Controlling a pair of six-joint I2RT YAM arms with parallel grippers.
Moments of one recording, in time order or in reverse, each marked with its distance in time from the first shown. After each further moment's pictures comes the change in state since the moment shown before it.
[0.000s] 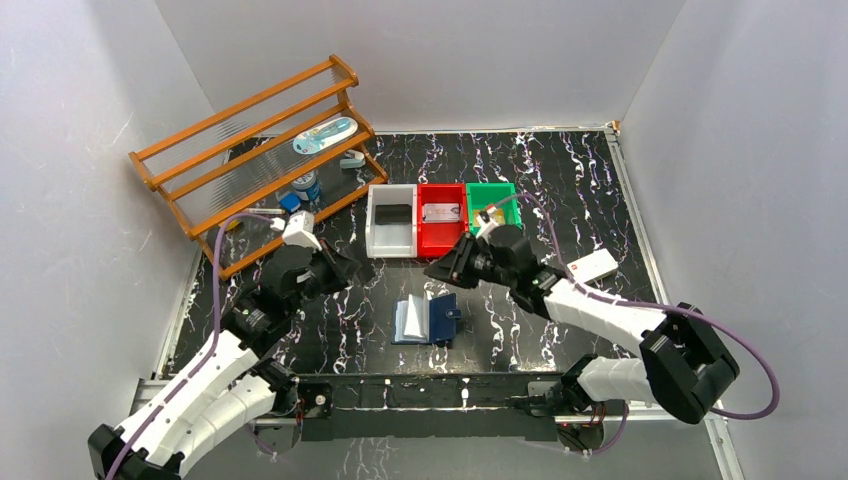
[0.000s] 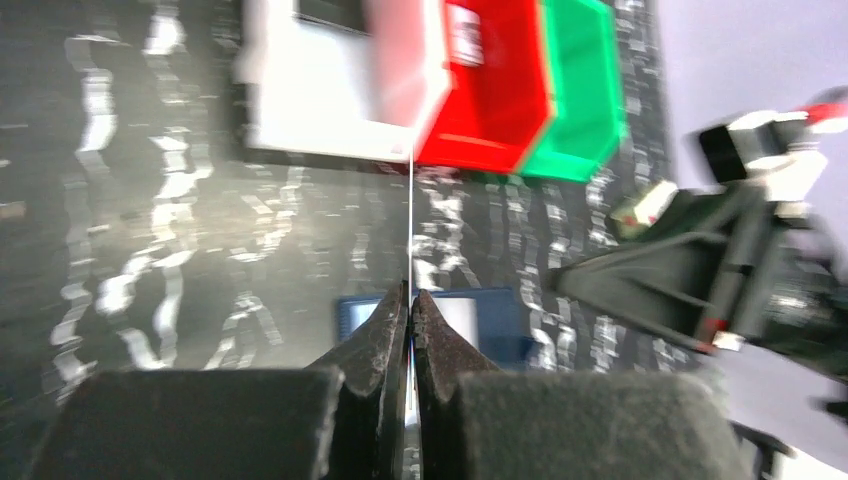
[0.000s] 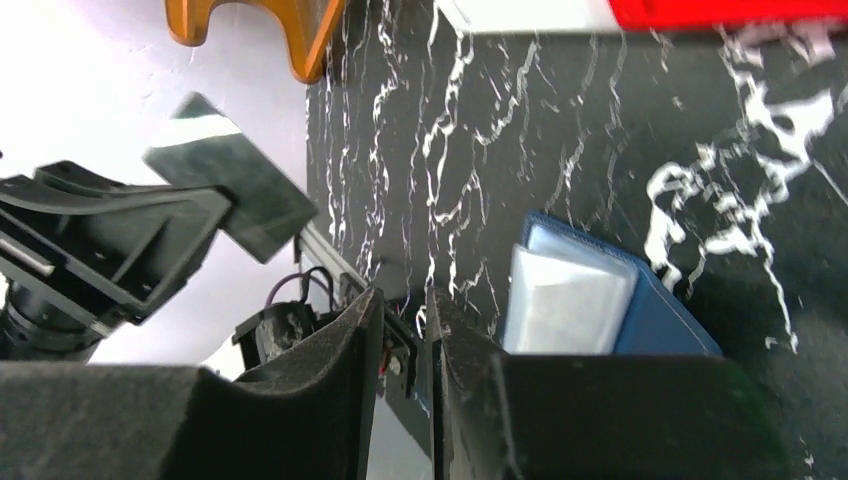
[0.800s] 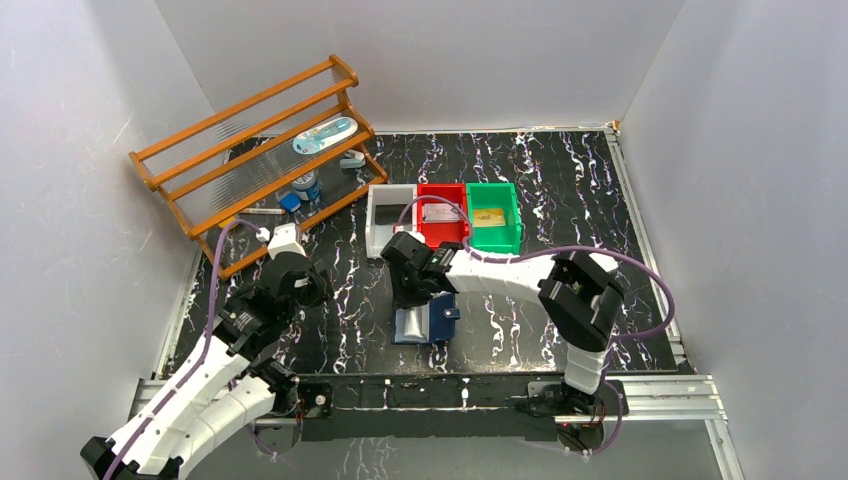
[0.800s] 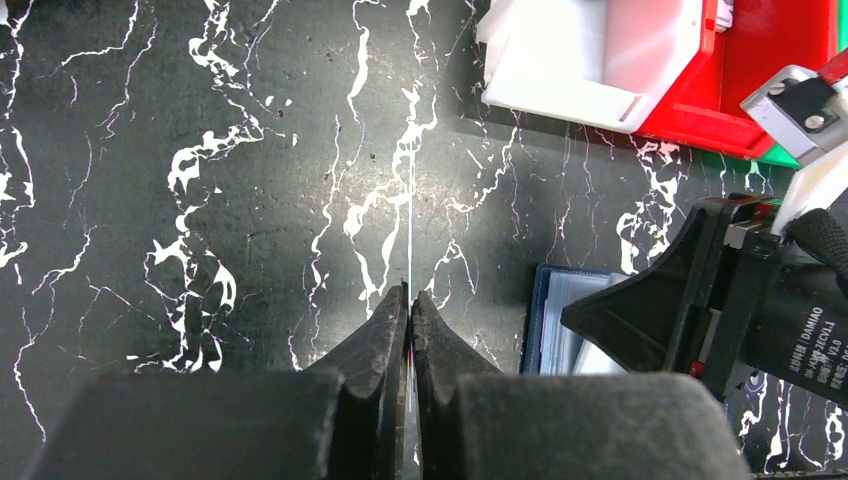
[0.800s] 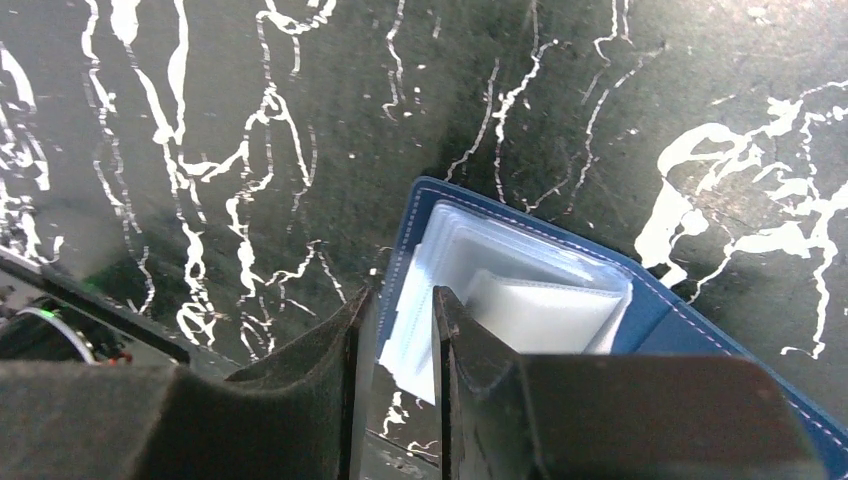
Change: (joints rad) left arm 0.000 -0.068 0.096 -0.462 -0.326 0.144; right arm 0.336 0.579 0.712 -0.768 0.341 -0.301
